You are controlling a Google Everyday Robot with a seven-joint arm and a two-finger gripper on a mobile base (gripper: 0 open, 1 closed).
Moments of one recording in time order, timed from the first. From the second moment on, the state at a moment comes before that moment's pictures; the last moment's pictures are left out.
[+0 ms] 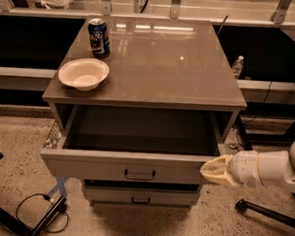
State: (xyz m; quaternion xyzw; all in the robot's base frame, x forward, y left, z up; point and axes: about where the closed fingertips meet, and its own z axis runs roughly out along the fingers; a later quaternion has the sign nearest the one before) arm 0.470 -0.194 0.665 -0.56 0.71 0.22 0.38
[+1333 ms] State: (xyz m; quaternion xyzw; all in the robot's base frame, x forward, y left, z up) arm 0.586 -0.181 0.646 -0.56 0.73 0.18 0.34
